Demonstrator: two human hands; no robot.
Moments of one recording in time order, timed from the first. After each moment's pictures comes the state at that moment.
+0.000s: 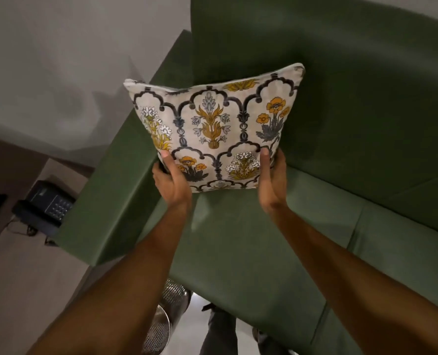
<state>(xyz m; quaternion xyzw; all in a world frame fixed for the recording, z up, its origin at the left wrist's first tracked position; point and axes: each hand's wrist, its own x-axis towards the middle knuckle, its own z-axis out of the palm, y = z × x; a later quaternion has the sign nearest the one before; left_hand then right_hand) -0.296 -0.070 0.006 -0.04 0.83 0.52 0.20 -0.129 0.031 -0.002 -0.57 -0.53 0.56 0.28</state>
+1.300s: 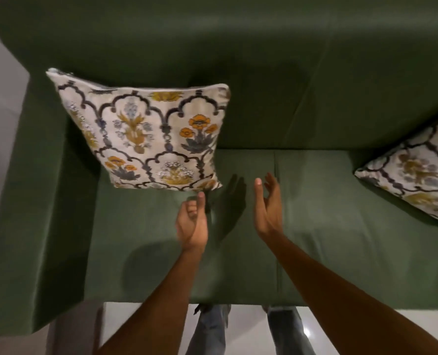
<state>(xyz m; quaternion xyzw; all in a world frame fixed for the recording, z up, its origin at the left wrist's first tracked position) -0.072 -0.085 -0.023 0.17 0.84 0.34 0.39 0.094 -0.038 -0.038 -0.71 -0.39 0.48 0.33</state>
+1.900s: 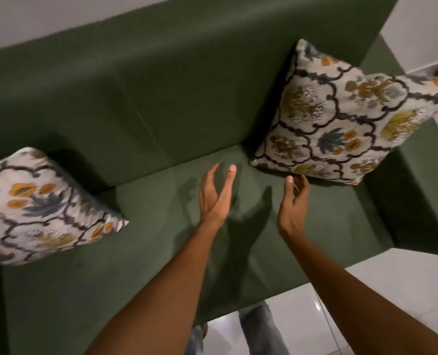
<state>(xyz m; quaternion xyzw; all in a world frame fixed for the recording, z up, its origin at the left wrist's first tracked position) 0.245 0.025 -0.004 0.44 0.68 0.28 0.52 0.414 -0.042 -0.029 -0.80 -0.20 0.34 0.46</state>
